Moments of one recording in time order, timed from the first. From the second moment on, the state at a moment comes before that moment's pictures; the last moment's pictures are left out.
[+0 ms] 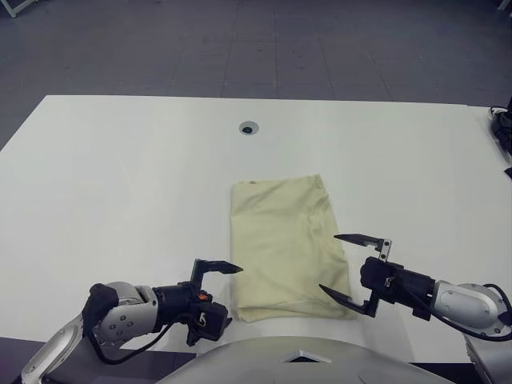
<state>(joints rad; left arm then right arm) 0.46 0.92 -0.22 -0.72 0.31 -0.12 -0.93 0.53 -0.76 -0.04 -0.64 0.10 0.07 0.85</state>
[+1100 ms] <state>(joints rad) 0.38 0.89 -0.35 -0.66 0.35 -0.12 -0.92 0.50 -0.76 -0.01 -0.62 0.09 0.07 0.83</state>
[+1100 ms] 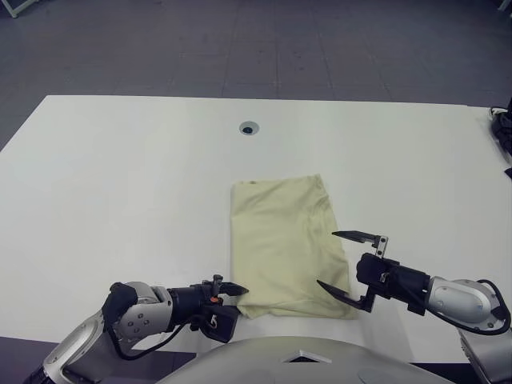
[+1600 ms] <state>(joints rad) 0.39 0.89 -0.35 -0.67 0.37 -0.11 -0.94 0.50 -0.77 -0.01 -0.62 0.09 0.07 0.84</state>
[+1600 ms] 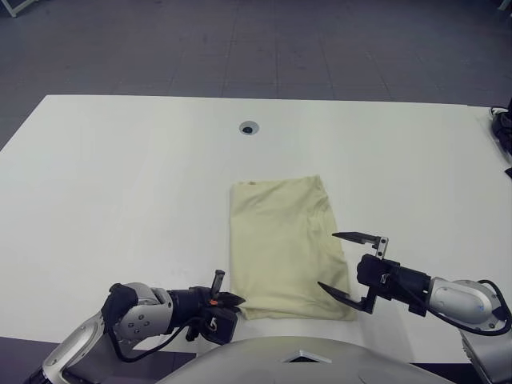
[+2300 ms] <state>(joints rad) 0.37 0.88 -0.35 -0.67 0.36 -0.10 -0.94 0.69 -0.98 -0.09 -0.73 -0.08 -0.03 1.05</state>
